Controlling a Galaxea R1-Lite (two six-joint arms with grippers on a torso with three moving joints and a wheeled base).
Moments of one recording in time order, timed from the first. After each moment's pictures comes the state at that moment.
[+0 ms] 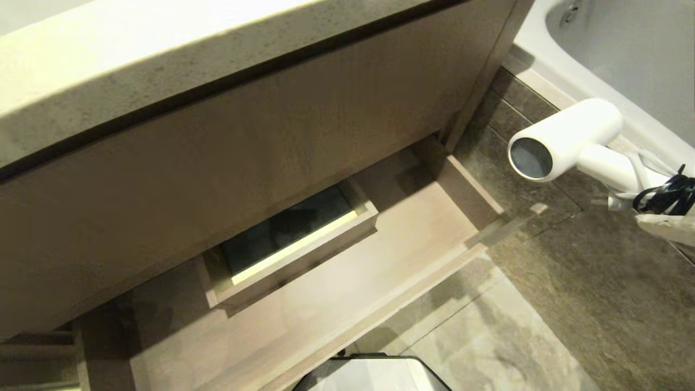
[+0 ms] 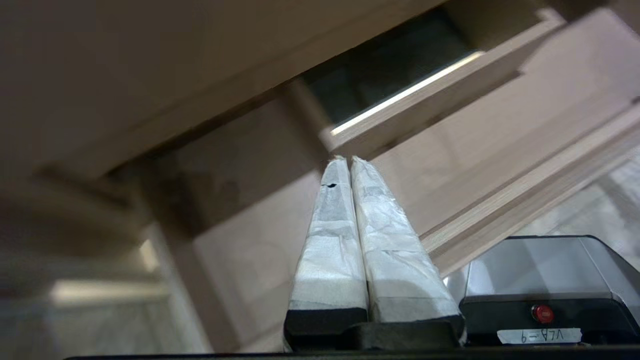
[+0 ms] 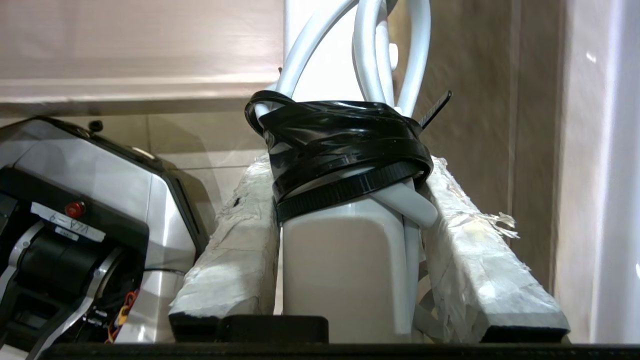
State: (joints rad) left arm 0.00 0.00 0.00 0.00 0.00 0.00; right arm 0.15 1.05 -0.99 0.31 0.03 -0.44
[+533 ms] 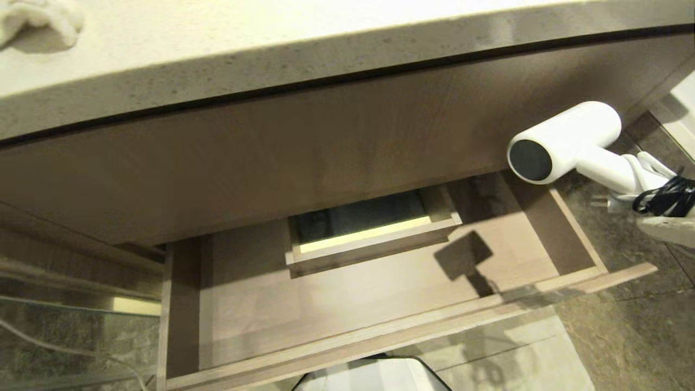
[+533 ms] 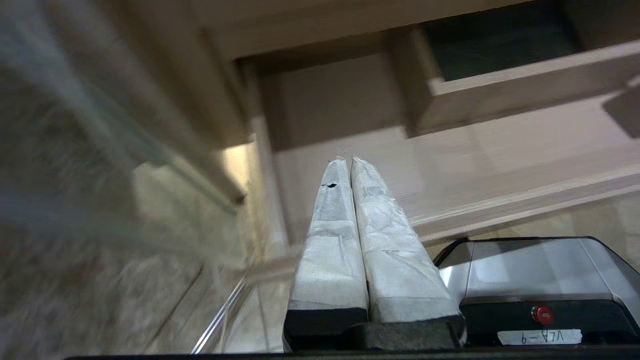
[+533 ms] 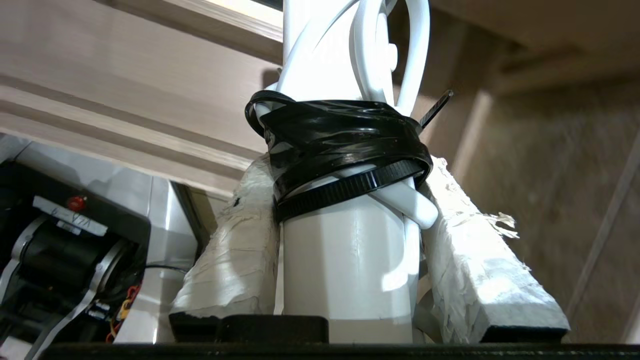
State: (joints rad) left arm 0.00 0.00 0.00 0.00 0.00 0.00; right arm 0.14 1.05 -0.99 0.32 0.04 -0.44
